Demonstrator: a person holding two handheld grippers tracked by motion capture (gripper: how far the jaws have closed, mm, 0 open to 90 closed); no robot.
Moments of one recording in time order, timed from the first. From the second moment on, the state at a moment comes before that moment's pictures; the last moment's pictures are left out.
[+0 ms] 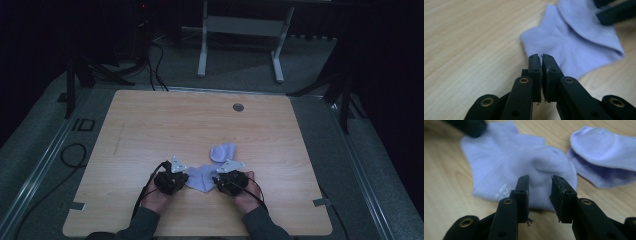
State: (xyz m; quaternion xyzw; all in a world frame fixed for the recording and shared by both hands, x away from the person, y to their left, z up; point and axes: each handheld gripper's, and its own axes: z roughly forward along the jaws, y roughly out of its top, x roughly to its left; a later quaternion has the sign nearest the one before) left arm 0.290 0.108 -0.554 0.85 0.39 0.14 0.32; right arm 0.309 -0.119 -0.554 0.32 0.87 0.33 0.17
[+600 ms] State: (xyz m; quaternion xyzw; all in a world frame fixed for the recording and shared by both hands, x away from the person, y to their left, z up) left arm 0.299 0.104 -0.550 0.83 0.39 0.15 0.36; right arm 0.324 -0.105 -0.532 0.32 0.87 0.34 0.17
